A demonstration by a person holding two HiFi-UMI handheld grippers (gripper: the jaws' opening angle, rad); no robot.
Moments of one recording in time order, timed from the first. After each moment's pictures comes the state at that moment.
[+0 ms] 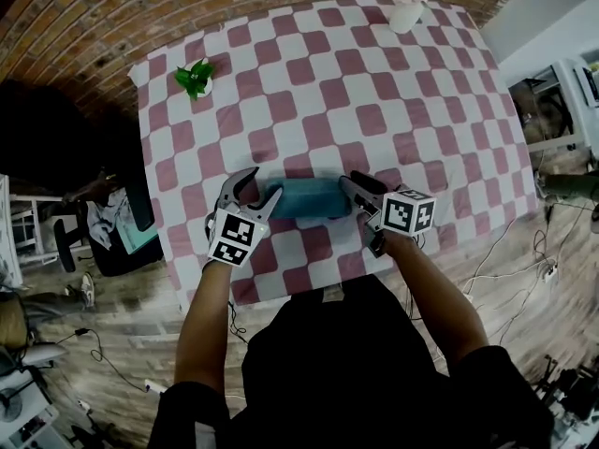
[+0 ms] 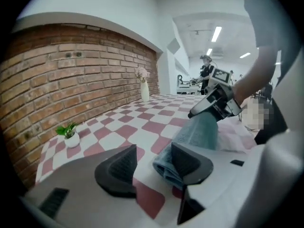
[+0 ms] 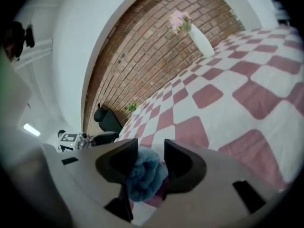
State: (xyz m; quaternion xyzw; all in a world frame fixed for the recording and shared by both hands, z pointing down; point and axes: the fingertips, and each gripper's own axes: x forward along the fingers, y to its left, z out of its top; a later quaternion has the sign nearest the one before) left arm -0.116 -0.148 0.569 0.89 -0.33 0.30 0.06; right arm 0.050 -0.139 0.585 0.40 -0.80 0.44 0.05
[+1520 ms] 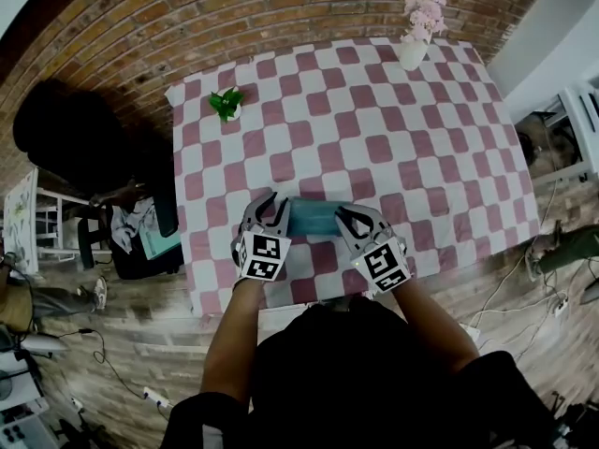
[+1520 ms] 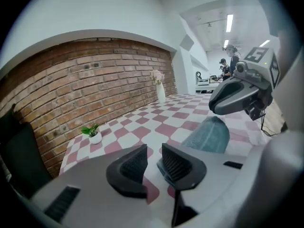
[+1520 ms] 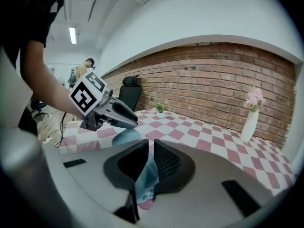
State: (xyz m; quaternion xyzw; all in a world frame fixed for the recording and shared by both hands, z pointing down) left arm -0.123 -0.135 0.544 0.83 -0.46 0.31 0.04; right arm -0.008 -0.087 0.519 0.35 -0.91 0.01 0.22
